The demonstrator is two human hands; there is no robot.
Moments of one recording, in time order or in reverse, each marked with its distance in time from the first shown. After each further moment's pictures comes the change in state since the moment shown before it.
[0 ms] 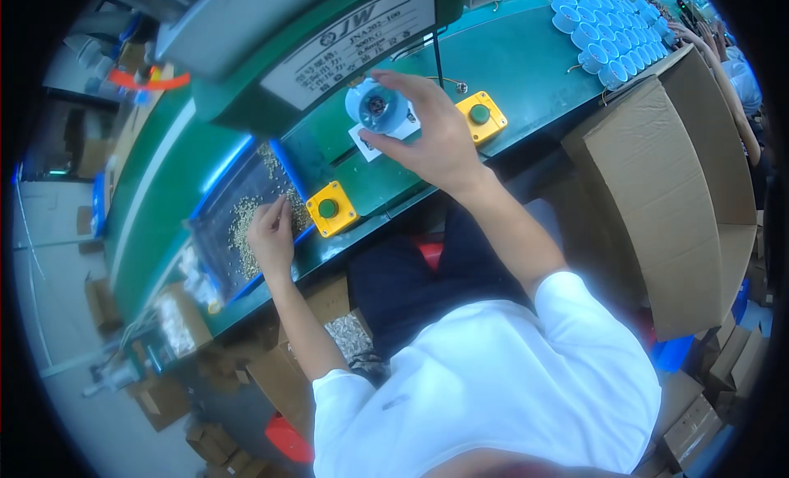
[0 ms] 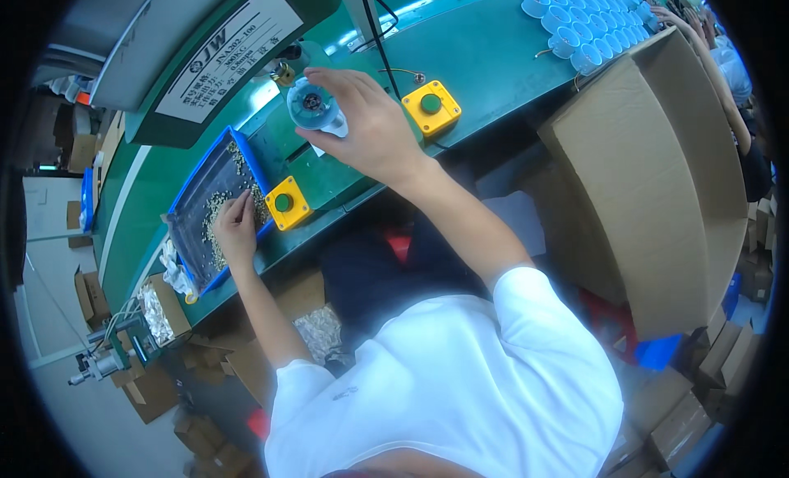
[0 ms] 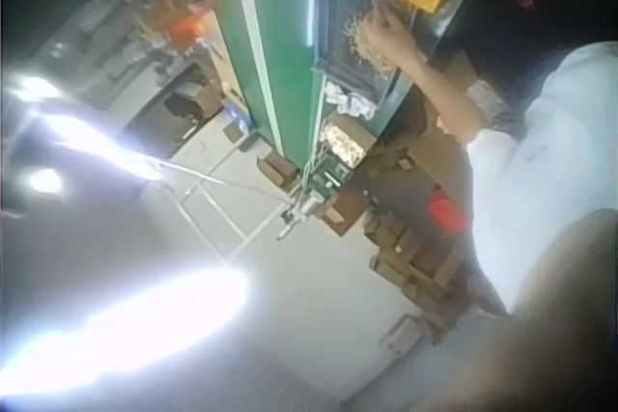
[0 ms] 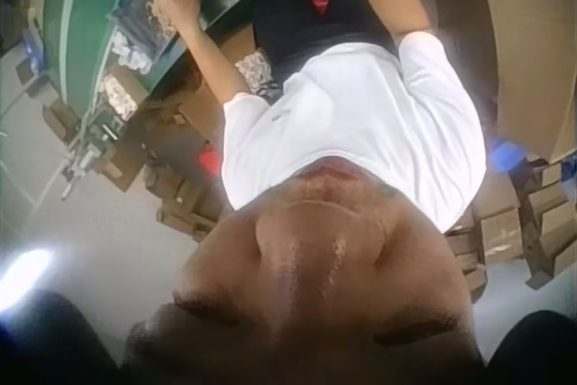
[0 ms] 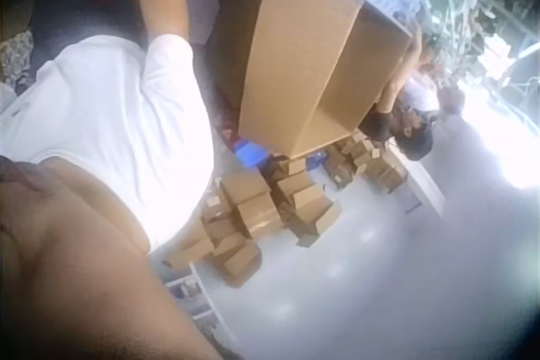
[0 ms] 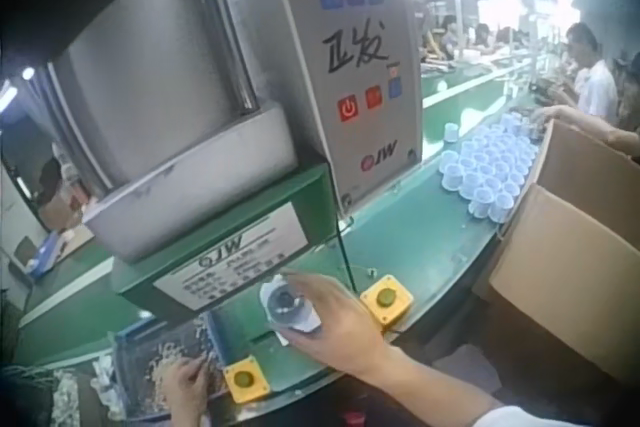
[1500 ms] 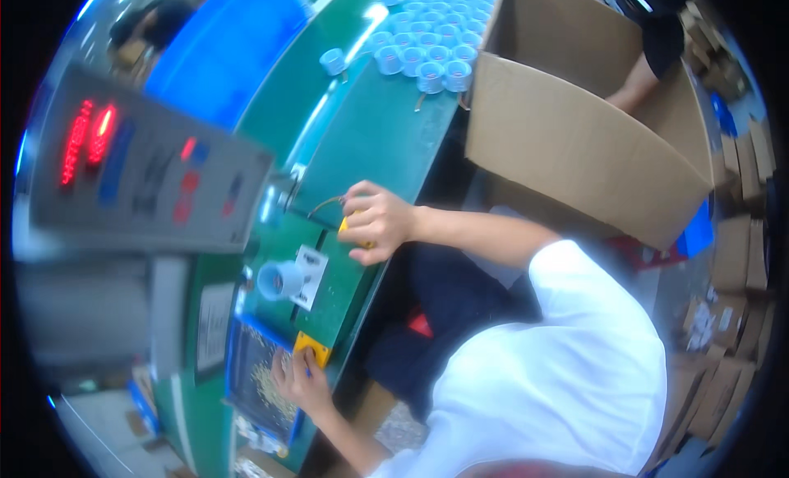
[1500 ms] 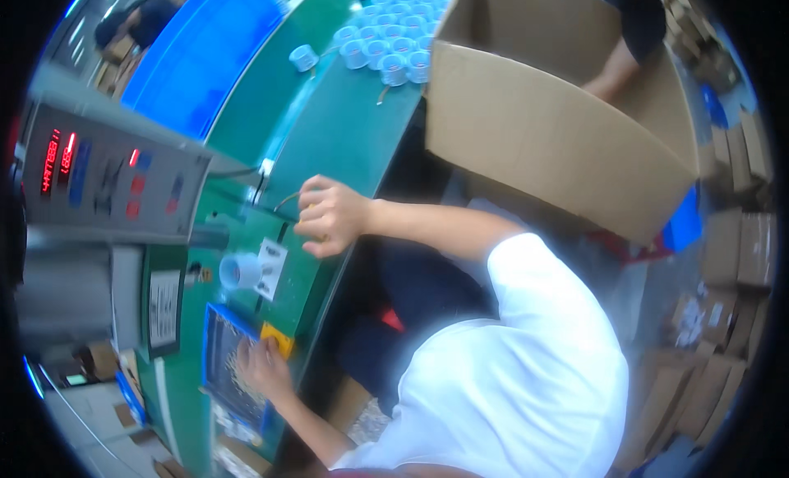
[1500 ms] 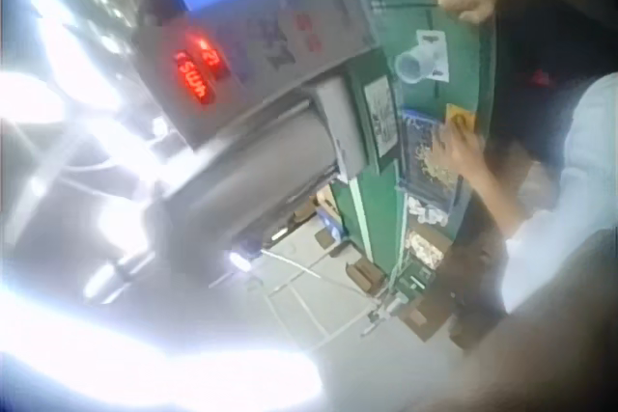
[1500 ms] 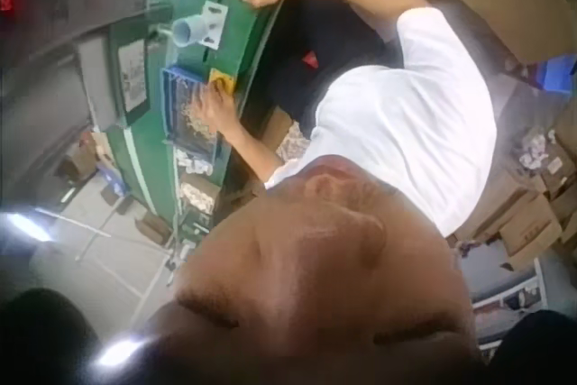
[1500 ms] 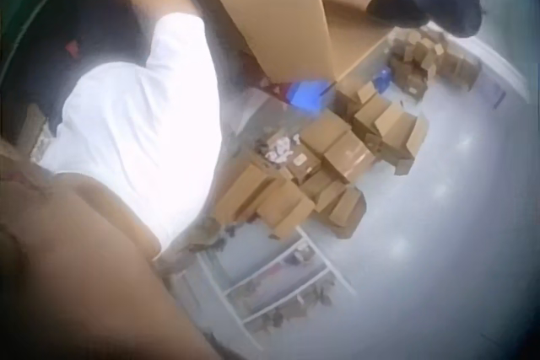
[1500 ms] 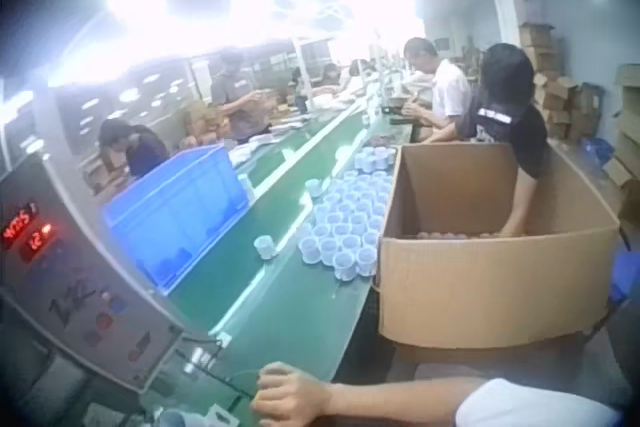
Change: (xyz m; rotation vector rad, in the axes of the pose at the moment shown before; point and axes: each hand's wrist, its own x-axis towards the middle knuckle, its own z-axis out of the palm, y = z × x) left_hand -0.007 0.086 0.000 0.285 0.033 0.597; right_hand -0.044 0.108 -0.082 -0.230 -0.057 -0.327
